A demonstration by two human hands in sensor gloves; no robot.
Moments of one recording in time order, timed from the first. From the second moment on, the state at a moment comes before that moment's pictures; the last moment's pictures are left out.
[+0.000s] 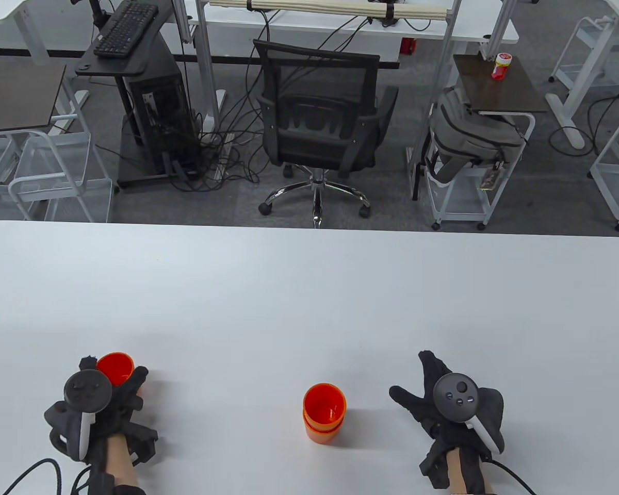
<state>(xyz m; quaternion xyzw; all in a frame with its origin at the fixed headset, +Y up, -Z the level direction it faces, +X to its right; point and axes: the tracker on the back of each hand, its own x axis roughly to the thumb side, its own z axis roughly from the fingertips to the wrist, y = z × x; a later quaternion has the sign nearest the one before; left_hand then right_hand) -0.359 -0.767 -0.288 0.08 0.29 0.24 0.92 0.223 -0.727 -0.300 0.02 0.00 0.97 0.24</state>
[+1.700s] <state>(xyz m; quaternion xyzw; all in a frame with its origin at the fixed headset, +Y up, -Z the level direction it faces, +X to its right) -0.068 -0.682 -0.268 0.03 -0.25 0.26 0.93 0.208 -0.729 -0.300 0.04 0.01 0.98 0.19</state>
